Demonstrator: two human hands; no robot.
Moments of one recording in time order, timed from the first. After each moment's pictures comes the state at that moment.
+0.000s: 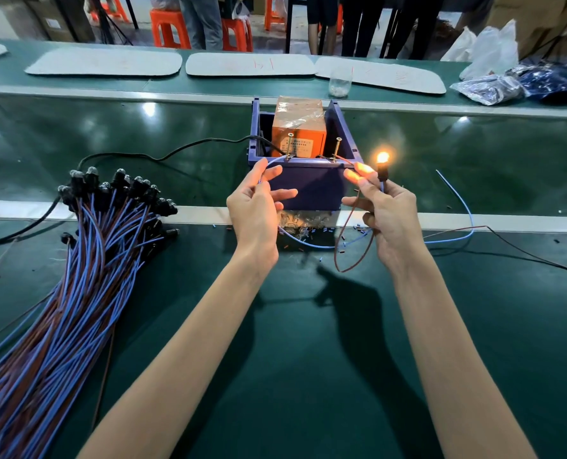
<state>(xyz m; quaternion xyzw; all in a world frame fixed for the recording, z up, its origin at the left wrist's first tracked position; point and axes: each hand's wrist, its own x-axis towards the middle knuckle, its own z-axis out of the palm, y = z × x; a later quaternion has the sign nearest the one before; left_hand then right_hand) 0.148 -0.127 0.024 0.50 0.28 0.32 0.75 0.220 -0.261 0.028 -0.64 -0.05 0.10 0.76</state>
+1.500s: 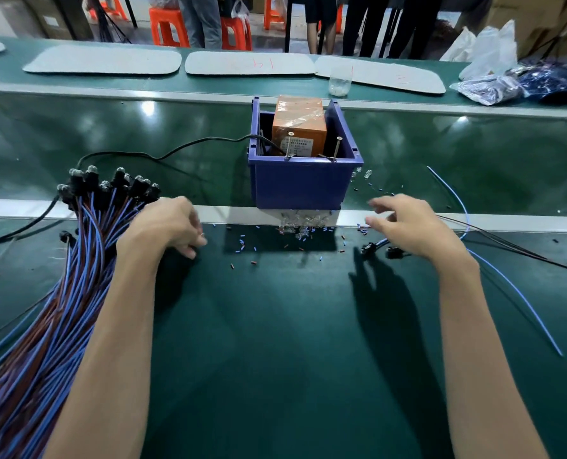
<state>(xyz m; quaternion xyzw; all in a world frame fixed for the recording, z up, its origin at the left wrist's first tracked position) 0.102 -0.006 0.029 0.92 0.33 -0.13 0.17 0.247 -0.306 0.023 -0.94 -0.23 0.08 0.23</state>
